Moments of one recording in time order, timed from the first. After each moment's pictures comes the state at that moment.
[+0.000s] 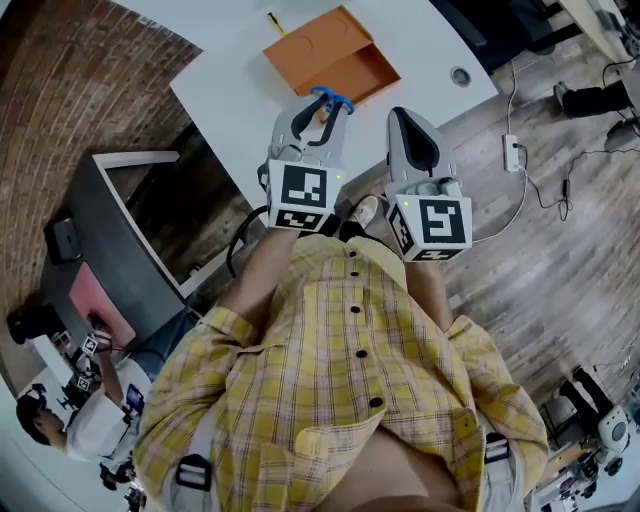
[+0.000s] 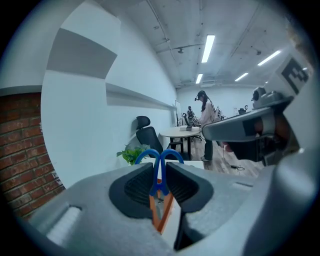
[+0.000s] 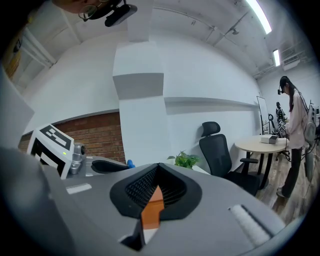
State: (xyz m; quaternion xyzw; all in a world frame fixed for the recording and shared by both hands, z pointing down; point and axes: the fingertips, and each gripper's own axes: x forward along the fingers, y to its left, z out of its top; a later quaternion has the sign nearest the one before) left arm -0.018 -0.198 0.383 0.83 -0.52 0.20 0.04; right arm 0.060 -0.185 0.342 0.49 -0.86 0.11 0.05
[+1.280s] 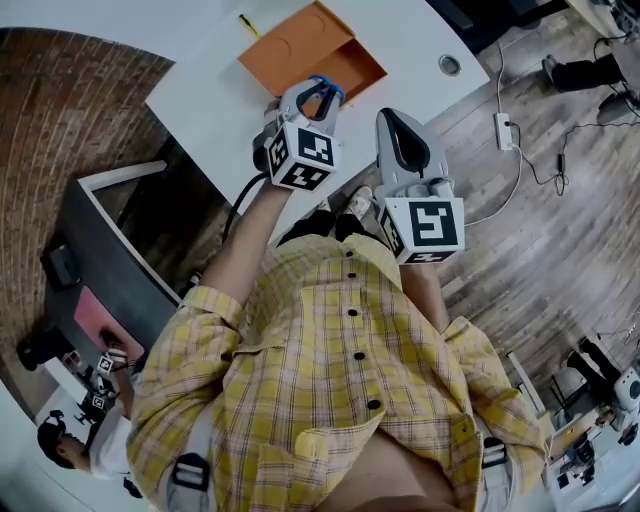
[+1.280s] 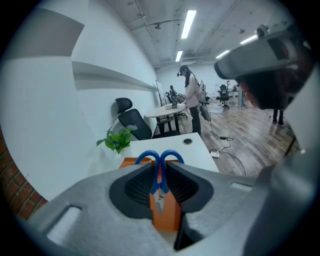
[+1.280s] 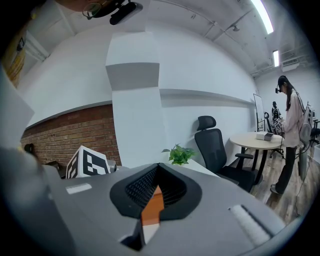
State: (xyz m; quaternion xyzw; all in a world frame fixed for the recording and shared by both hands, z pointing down) left arm 0.000 -0.262 0.488 0.84 -0.42 0.33 0.02; right arm 0.065 -0.207 0.370 0.51 -0.85 0.13 0.08
